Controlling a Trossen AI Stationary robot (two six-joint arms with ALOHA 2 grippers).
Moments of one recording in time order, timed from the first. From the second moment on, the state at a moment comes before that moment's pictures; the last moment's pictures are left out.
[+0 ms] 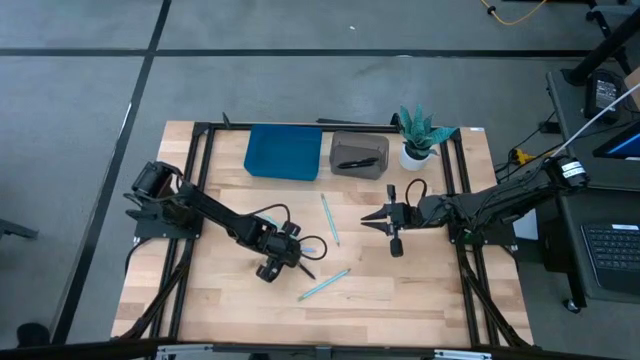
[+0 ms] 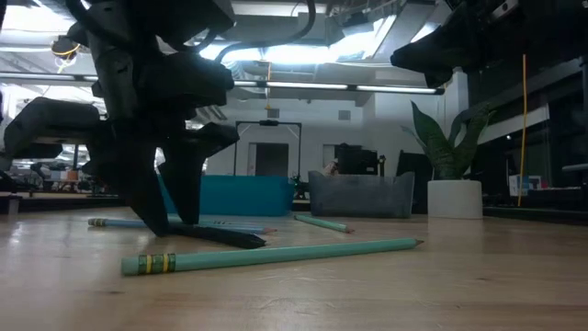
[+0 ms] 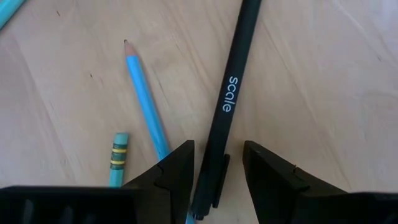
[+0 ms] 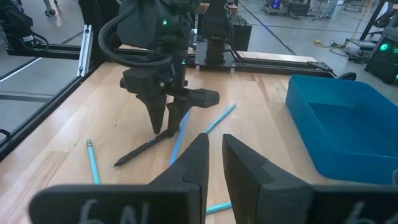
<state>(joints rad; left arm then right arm) -0.32 1.74 0.90 -0.30 -0.09 0.17 0.24 1.08 0.42 0.44 0.22 0.00</state>
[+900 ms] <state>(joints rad) -0.27 1.80 0.90 -0.28 0.03 0.19 0.24 1.08 0.42 0.42 0.22 0.00</state>
